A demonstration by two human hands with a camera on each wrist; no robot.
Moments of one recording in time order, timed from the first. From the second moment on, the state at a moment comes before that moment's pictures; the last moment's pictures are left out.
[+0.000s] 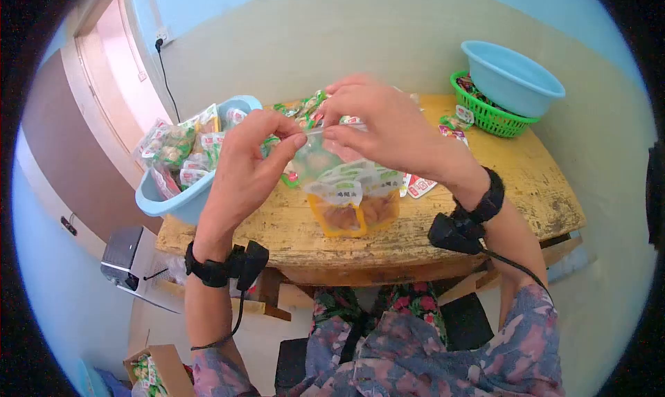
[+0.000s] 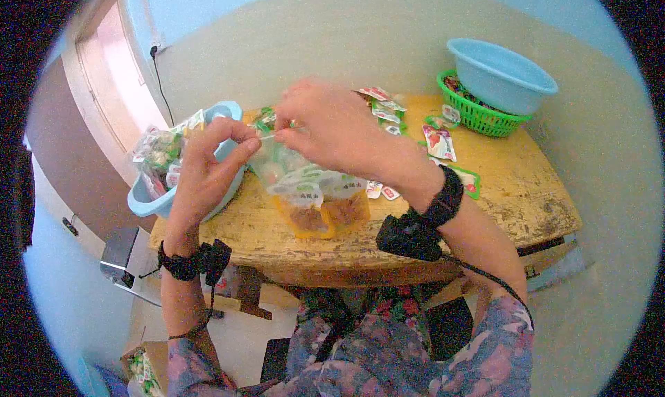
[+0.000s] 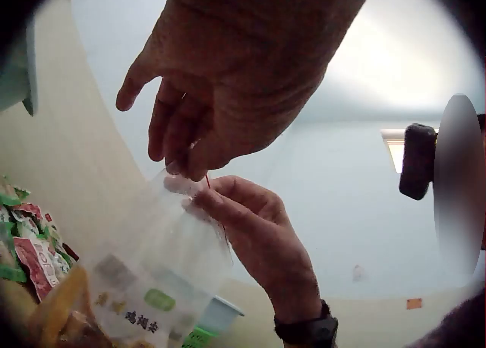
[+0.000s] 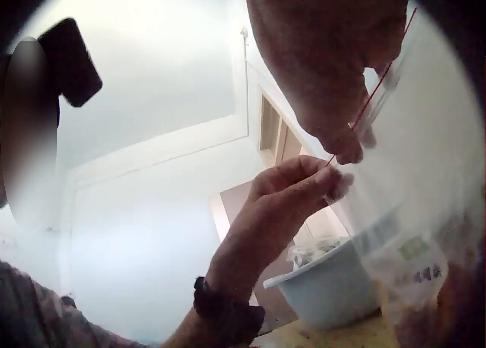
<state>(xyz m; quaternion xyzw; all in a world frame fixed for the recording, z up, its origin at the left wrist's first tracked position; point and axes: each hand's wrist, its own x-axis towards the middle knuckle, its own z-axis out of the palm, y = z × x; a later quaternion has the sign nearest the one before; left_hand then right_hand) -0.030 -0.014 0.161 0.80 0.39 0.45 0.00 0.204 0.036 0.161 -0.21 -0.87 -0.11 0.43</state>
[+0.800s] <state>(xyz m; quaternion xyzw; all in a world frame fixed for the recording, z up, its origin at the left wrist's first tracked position) -0.043 0.002 0.148 0.79 0.34 0.51 0.05 0.280 0.033 0.152 -0.31 -0.80 0.09 0.50</state>
